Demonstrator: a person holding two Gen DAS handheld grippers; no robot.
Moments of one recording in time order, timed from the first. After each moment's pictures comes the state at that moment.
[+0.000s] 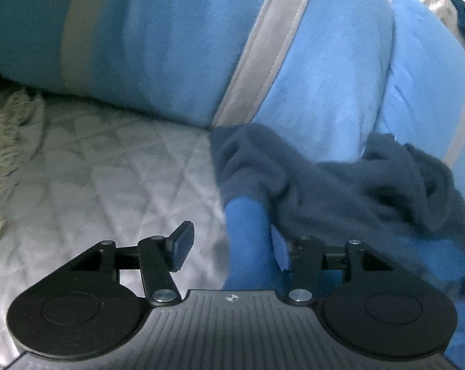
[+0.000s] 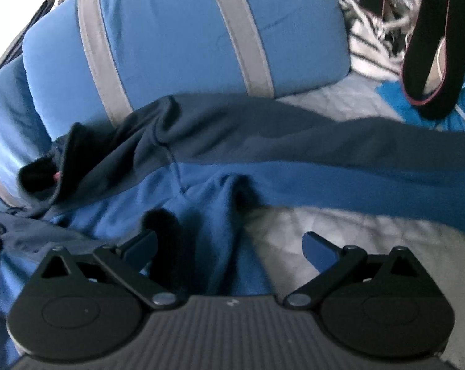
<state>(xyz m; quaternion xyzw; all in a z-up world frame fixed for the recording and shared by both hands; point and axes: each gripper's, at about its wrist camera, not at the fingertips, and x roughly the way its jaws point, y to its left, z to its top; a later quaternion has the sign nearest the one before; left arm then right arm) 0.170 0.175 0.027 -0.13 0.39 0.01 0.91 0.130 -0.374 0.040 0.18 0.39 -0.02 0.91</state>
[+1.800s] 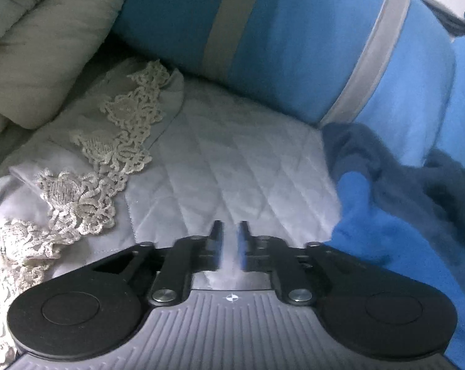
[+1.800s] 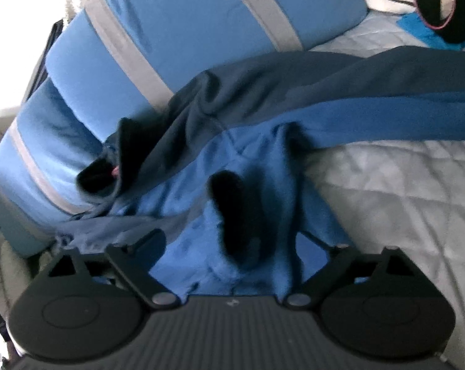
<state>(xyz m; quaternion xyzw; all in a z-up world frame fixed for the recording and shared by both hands) 0.088 0.232 0.032 -0.17 0.38 0.14 0.90 0.109 -0.363 0.040 0.31 0.42 0.06 0.85</state>
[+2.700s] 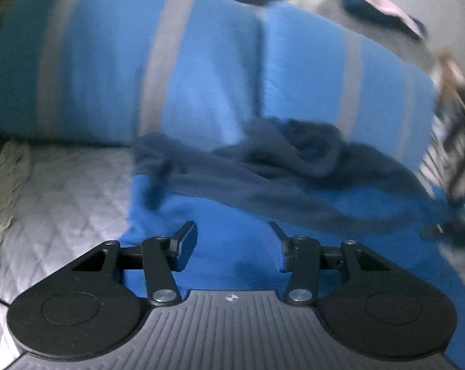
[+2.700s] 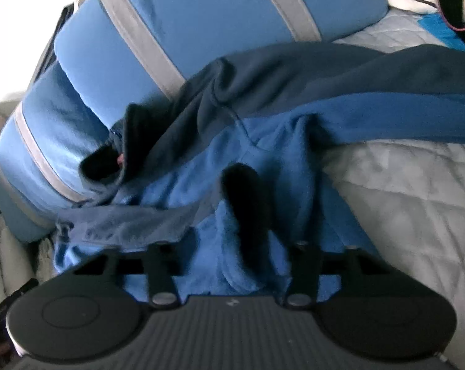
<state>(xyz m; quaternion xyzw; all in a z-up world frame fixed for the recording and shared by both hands) 0.061 0.083 0.070 -0.03 0.32 -0.10 0.94 0.123 -0.350 0.032 0.28 0.41 0.08 0.86</state>
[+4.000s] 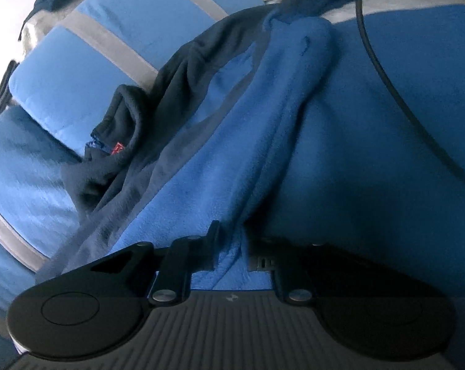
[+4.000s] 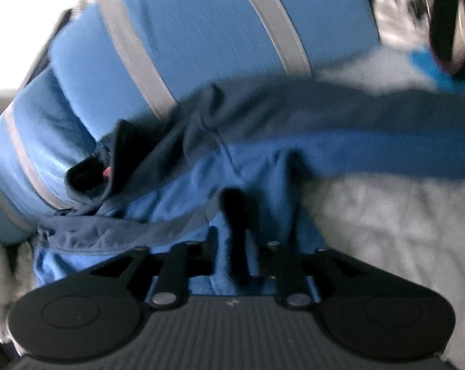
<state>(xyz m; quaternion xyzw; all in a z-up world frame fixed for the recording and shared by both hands) 0.032 -0.080 -0.024 0.43 0.26 -0.25 0.83 0.108 -0.352 0.057 0.22 0.37 0.06 0.90</state>
